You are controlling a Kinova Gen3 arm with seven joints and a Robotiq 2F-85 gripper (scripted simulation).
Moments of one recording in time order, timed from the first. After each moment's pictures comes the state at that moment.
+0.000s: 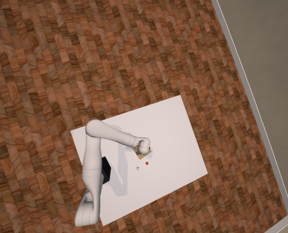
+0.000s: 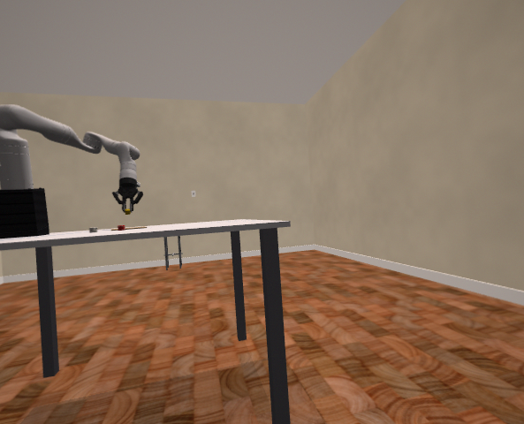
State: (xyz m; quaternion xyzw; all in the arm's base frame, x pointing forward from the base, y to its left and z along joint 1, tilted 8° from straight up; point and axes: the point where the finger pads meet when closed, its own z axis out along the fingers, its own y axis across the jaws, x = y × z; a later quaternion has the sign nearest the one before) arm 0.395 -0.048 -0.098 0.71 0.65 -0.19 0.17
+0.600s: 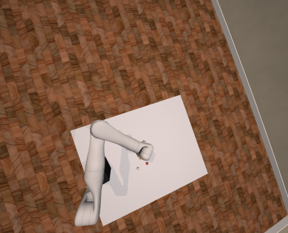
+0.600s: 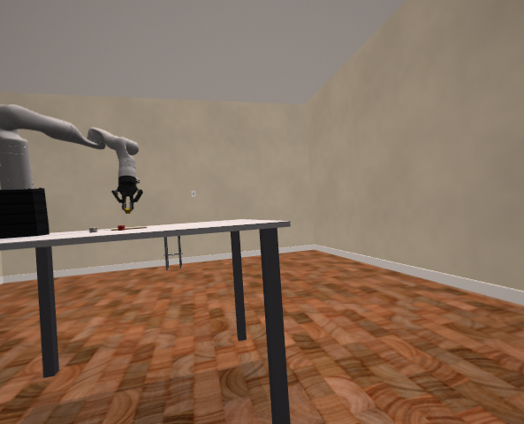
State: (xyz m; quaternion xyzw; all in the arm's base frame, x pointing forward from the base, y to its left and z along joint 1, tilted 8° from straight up) arm 0.396 -0.052 -0.092 0.73 0.65 -0.15 0.14
